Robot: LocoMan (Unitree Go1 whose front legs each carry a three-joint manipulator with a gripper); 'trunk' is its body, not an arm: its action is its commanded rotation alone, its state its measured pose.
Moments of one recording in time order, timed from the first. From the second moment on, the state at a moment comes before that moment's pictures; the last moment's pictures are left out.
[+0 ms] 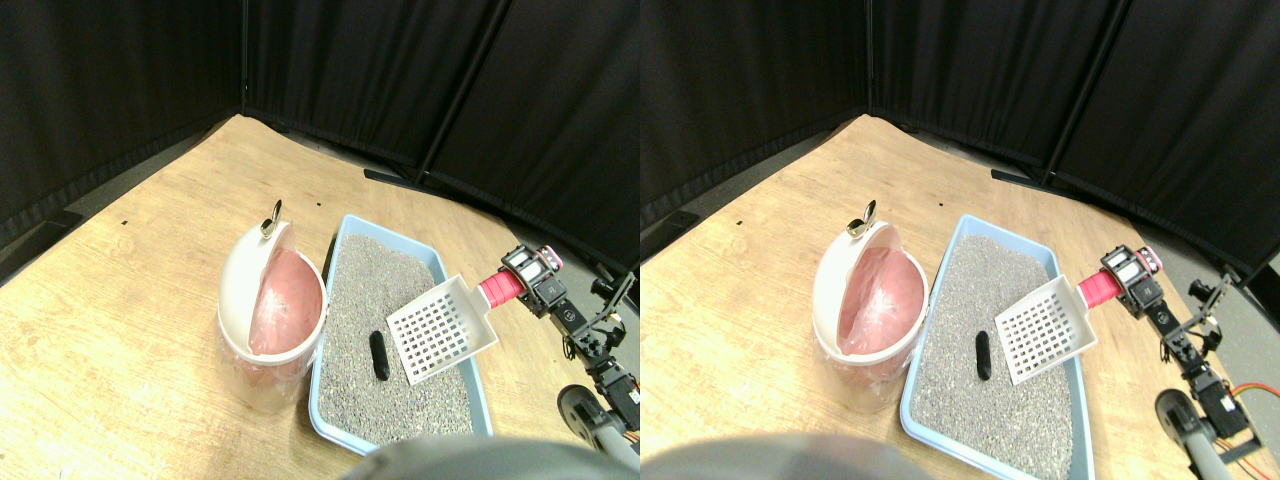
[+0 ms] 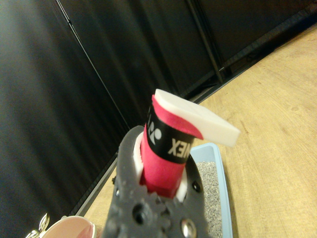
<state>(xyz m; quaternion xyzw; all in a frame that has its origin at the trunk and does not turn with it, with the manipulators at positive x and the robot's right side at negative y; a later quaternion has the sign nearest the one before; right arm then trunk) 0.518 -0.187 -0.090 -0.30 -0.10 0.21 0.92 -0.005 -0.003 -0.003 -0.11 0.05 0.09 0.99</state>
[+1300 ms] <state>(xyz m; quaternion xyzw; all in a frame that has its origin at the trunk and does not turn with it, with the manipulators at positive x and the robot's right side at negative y) 0.492 -0.108 -0.158 -0.26 -0.07 0.26 0.93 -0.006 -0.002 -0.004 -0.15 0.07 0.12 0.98</state>
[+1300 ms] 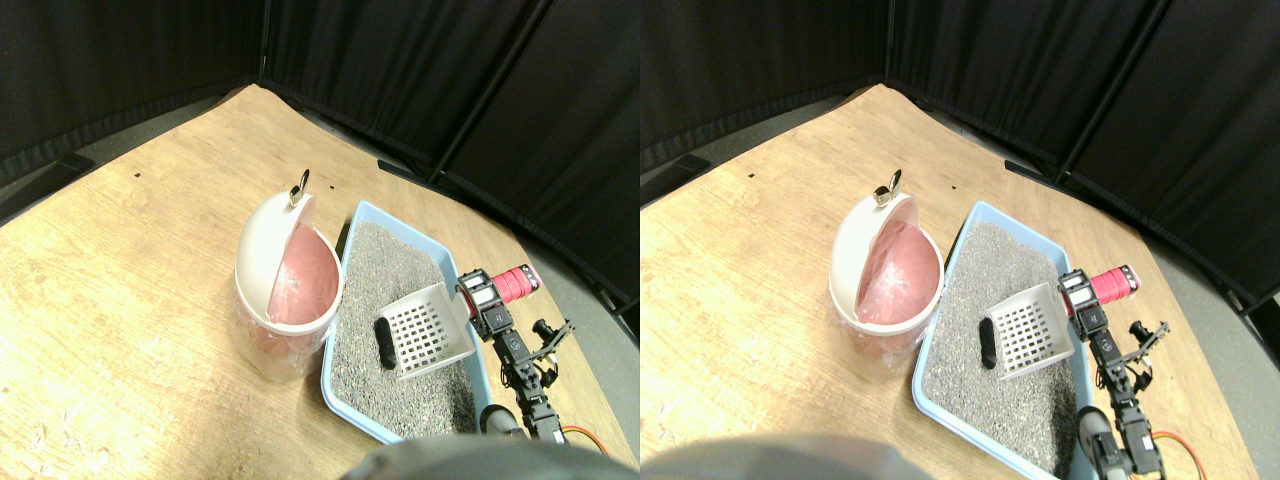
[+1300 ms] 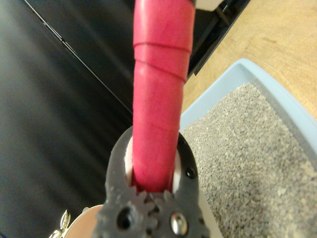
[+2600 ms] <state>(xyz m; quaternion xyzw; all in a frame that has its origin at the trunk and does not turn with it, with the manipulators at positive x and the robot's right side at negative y) 0.500 -0.159 -0.158 0.09 0.00 0.10 0.99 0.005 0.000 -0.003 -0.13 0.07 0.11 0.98</state>
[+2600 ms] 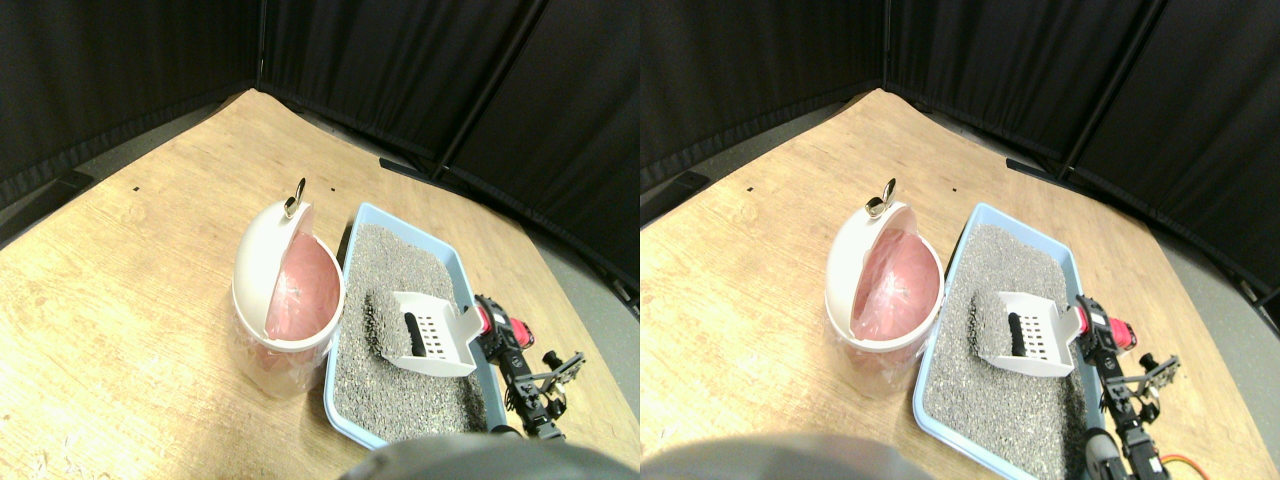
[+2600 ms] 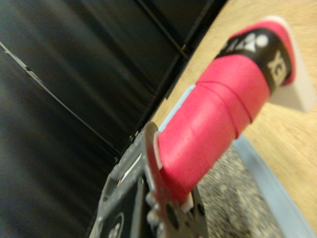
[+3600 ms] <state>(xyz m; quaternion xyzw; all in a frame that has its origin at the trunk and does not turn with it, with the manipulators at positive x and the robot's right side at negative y) 0.504 -0.198 -0.154 0.41 -0.04 0.02 0.91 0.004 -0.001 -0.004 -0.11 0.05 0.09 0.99</state>
